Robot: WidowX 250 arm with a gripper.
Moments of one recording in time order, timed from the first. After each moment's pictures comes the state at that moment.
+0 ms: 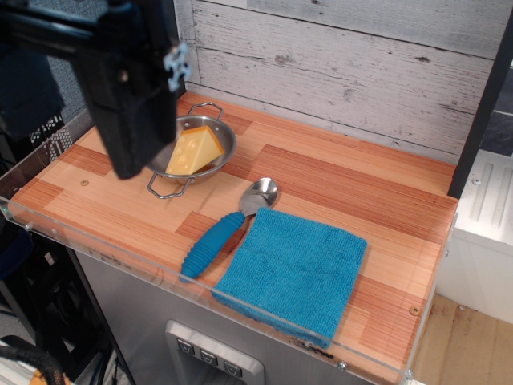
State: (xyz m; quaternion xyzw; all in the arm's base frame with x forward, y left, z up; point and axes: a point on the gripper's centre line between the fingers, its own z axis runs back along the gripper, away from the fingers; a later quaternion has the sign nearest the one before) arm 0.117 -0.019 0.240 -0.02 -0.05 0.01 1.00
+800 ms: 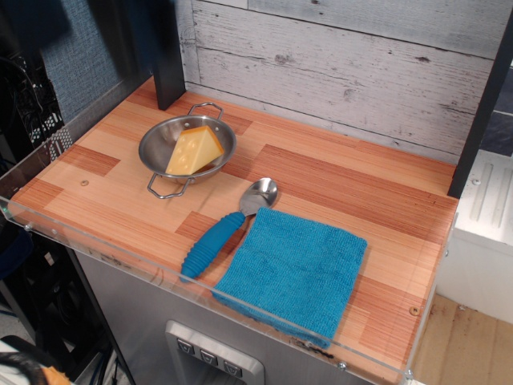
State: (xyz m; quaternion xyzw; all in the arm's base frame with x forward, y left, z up) arm 0.160 0.013 0.269 -0.03 -0.11 0.01 0.99
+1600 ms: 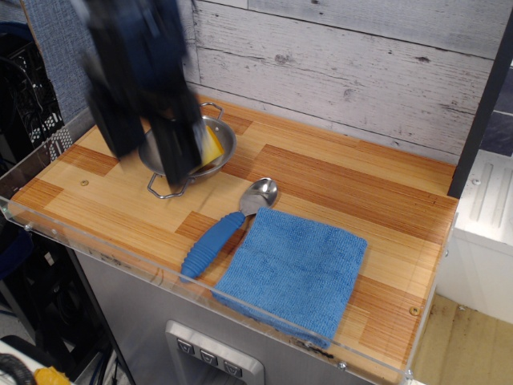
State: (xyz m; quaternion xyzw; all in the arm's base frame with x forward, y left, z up) arm 0.200 0.023 0.106 -0.03 -0.02 -0.10 0.99
